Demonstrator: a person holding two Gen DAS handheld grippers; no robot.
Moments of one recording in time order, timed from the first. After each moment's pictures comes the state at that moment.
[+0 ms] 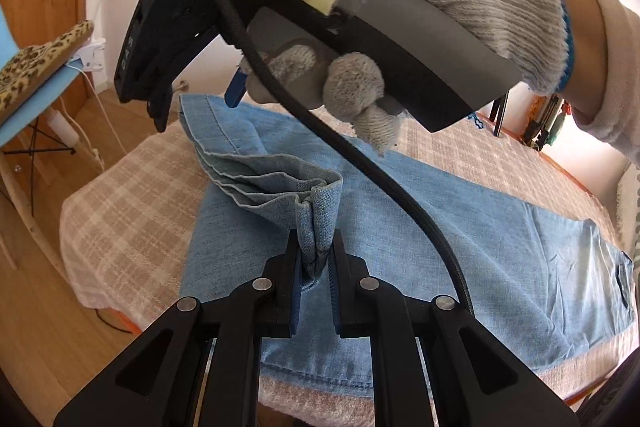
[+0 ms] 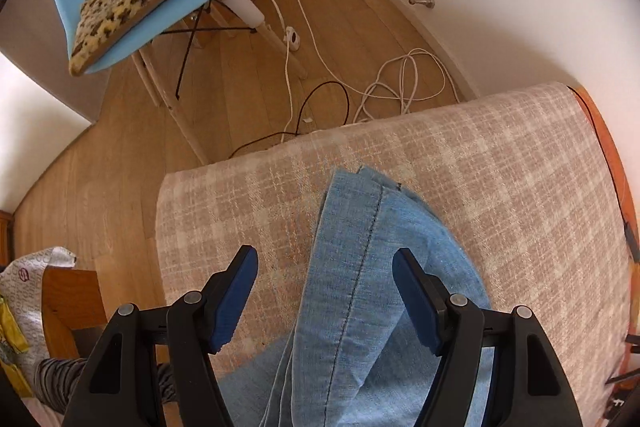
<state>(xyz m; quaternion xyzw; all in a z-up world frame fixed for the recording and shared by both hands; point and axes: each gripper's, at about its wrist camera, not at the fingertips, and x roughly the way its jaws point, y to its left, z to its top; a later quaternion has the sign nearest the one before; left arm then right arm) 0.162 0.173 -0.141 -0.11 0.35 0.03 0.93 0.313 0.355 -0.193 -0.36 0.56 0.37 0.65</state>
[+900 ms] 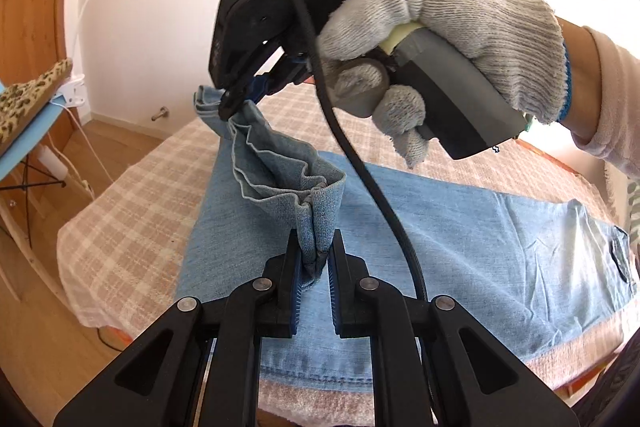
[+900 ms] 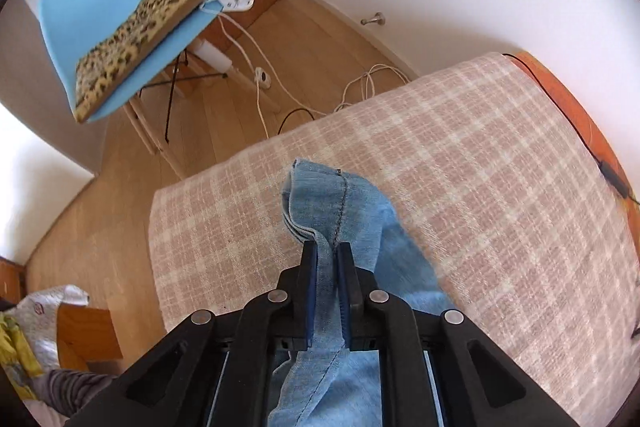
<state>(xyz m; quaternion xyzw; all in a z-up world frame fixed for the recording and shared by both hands) 0.153 0.136 -0.121 -0.07 0.32 -0.01 0.94 0.340 0.230 -0.129 -0.20 0.53 0.37 0.74</state>
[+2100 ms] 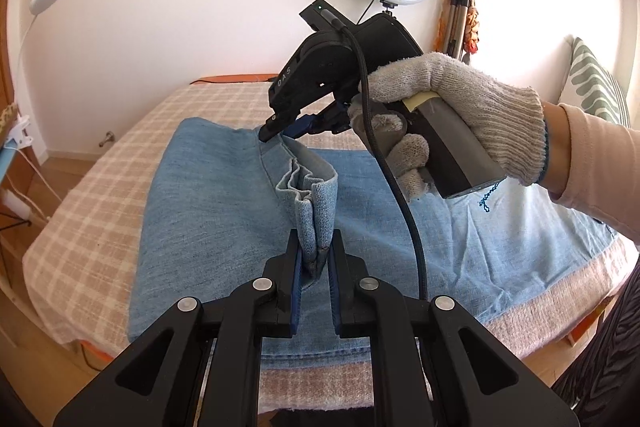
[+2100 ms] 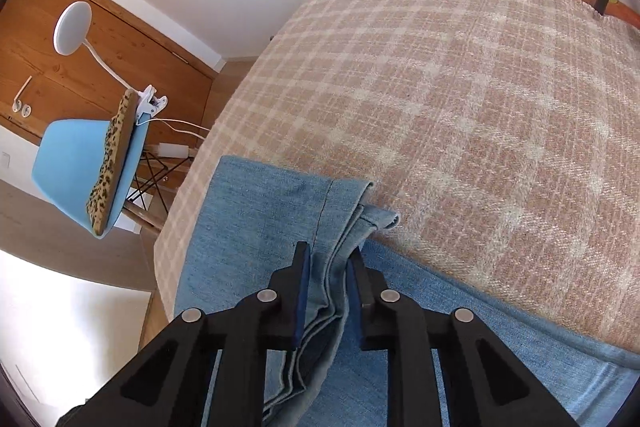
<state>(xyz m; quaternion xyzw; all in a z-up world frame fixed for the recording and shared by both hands) 0.136 0.070 -0.121 -0.01 0.33 -0.10 0.94 0.365 0.045 -0.173 0.07 0.57 0.29 0.77</state>
